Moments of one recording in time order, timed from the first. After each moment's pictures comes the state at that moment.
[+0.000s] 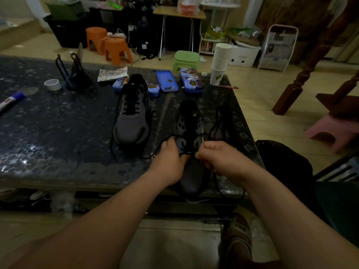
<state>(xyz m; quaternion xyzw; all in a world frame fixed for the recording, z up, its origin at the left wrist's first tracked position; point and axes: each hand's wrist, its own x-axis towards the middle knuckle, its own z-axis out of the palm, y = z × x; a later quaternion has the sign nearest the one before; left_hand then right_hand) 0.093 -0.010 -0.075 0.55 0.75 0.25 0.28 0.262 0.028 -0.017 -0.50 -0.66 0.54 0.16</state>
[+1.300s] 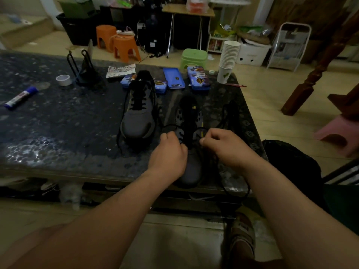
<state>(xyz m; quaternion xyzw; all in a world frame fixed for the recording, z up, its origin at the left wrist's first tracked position) 0.099 -0.024 -0.054 0.53 0.79 0.25 0.18 0.256 0.039 -0.015 -0.49 -0.71 0.45 0.21</state>
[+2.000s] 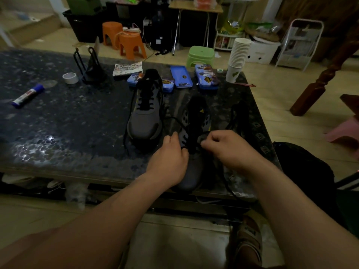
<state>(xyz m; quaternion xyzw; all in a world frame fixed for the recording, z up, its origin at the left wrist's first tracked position) 0.072 -0.024 -0.075 0.56 0.77 0.24 0.18 0.237 0.043 -0.011 -0.48 -0.76 0.41 0.15</state>
